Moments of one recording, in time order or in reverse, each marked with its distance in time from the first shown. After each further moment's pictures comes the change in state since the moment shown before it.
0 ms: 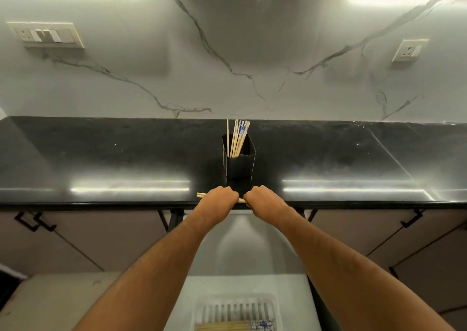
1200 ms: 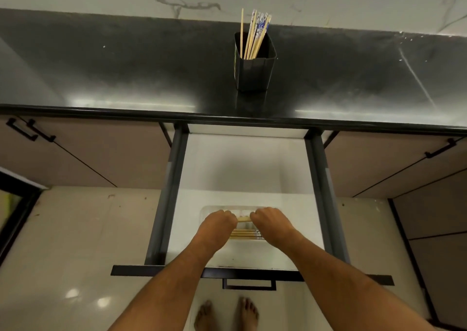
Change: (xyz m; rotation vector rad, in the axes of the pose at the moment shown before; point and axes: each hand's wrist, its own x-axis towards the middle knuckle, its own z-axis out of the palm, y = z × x) left_hand -0.158 0.097 0.242 -0.175 -0.140 -0.007; right_hand -0.124 -0.086 0.245 0.018 -0.189 -0.110
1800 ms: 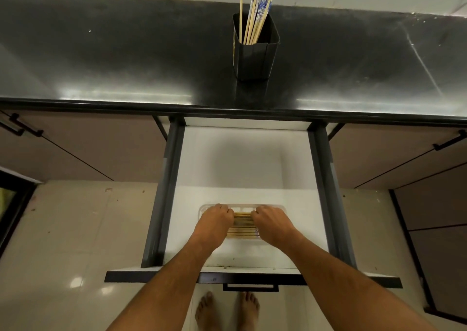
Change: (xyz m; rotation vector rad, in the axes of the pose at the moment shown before) left_hand 0.012 -0.013 0.029 -0.100 0.093 -0.047; right_hand 0.011 0.003 0.028 0.066 0.059 0.020
